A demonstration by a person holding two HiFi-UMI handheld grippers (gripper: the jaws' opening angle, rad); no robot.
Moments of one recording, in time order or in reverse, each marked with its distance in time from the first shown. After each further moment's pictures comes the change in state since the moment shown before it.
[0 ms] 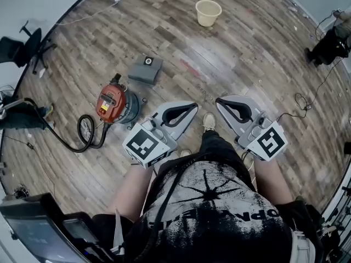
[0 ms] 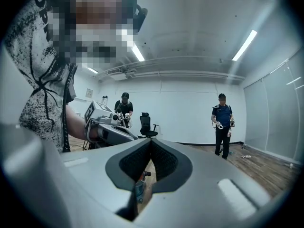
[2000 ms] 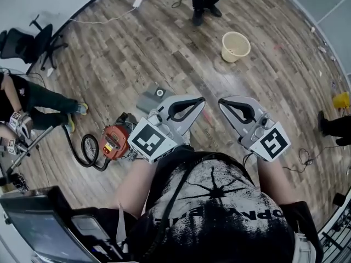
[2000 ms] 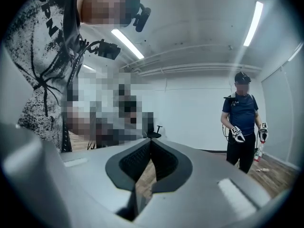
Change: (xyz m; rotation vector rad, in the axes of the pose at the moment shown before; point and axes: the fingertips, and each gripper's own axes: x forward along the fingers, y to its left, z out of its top) left arm 0.169 0.392 0.098 0.063 -0.028 0.164; right arm 0.248 -0.352 0.000 -0.023 -0.053 0.176
